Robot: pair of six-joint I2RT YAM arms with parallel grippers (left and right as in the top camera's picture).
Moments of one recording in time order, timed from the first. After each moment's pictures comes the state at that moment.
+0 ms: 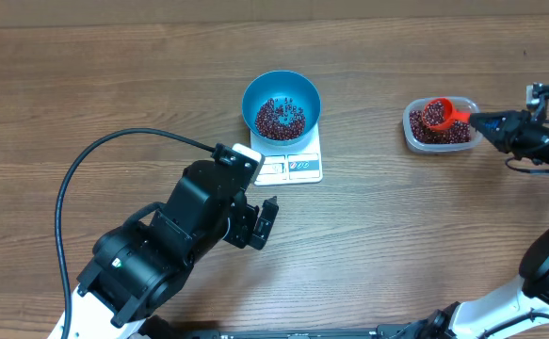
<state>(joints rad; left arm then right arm) -0.69 1.02 1.20 -0.98 -0.10 -0.20 -0.61 1.86 1.35 -0.80 -1.08 -0.16</state>
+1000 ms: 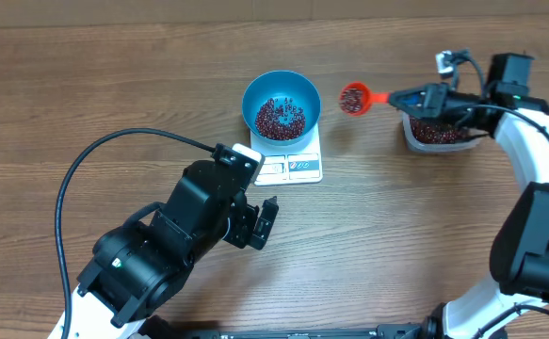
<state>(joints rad) -0.69 1.02 1.20 -0.98 -0.10 -0.20 -0.21 1.86 1.35 -0.53 -1.18 0.09</state>
